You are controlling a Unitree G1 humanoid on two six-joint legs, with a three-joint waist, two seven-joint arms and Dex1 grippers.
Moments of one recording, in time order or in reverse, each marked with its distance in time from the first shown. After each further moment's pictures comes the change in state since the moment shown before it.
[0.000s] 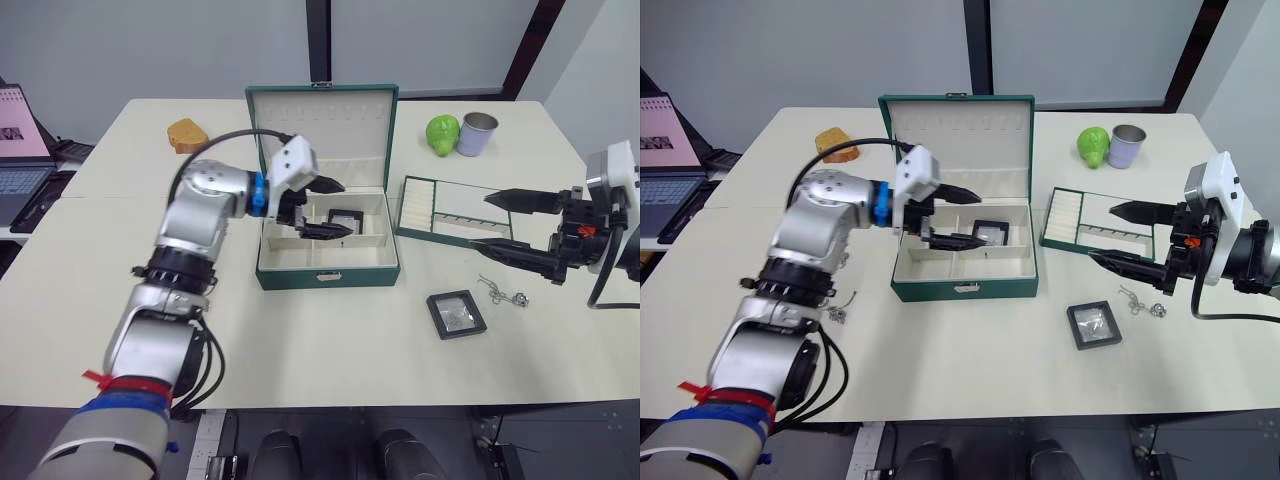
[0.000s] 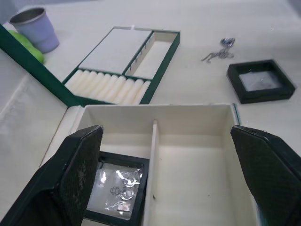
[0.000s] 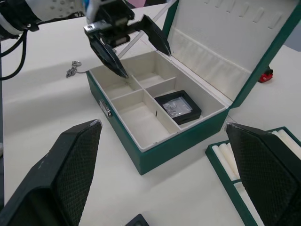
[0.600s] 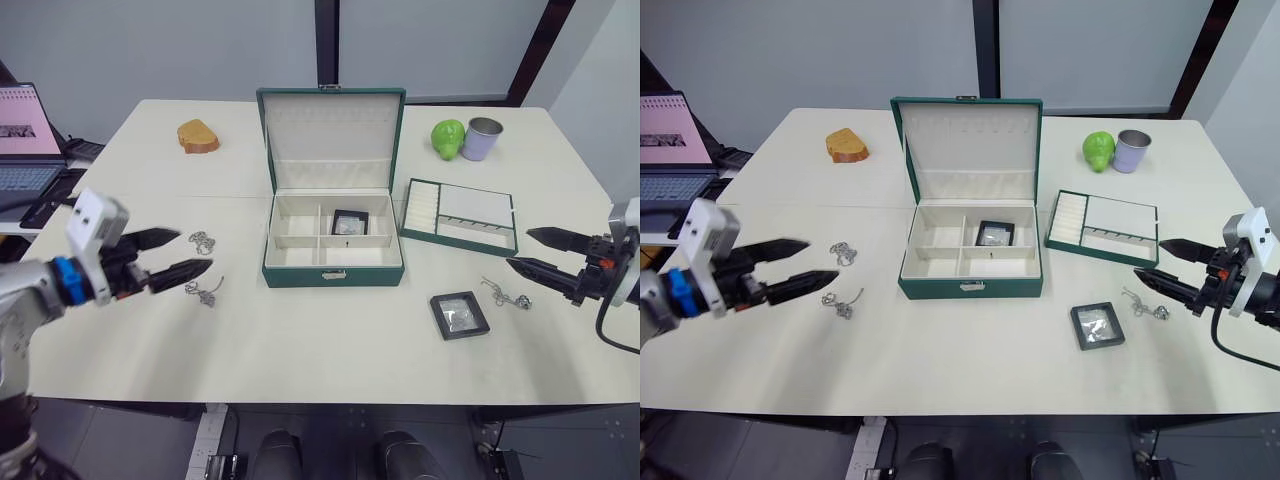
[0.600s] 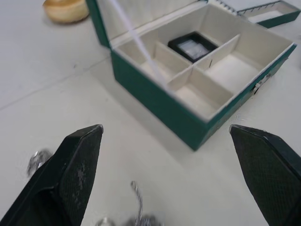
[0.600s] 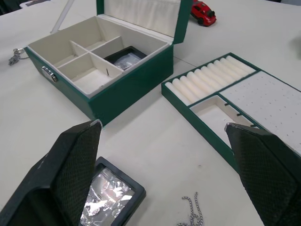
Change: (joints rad) left arm 0.821 0.362 0.668 -0.594 -0.260 0.479 0.284; right arm 0.213 0.083 -0.072 0.284 -0.154 -0.217 0.039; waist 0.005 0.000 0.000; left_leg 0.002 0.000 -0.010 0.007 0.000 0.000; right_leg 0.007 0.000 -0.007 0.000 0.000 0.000
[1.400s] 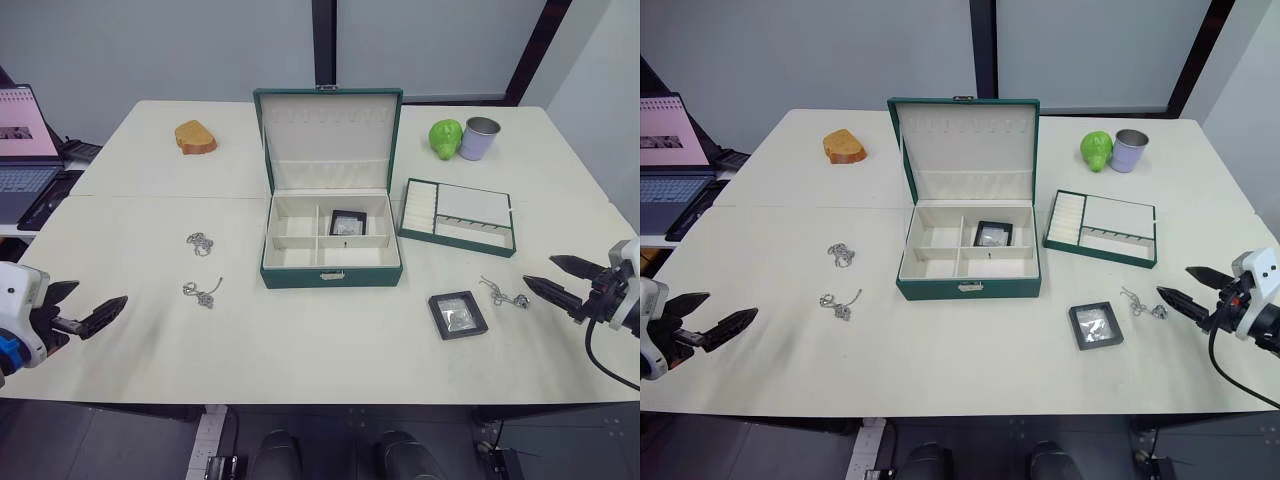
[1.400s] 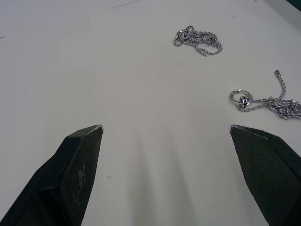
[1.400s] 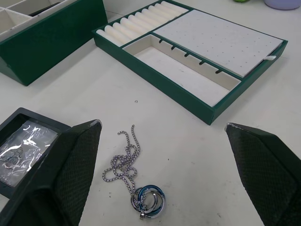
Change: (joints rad) left arm 0.269 -0.045 0.126 0.255 0.097 -0.371 0.189; right arm 0.049 0.071 0.004 0.259 -0.155 -0.223 -0.007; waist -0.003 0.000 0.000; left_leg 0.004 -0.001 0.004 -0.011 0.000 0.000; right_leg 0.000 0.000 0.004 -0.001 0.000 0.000
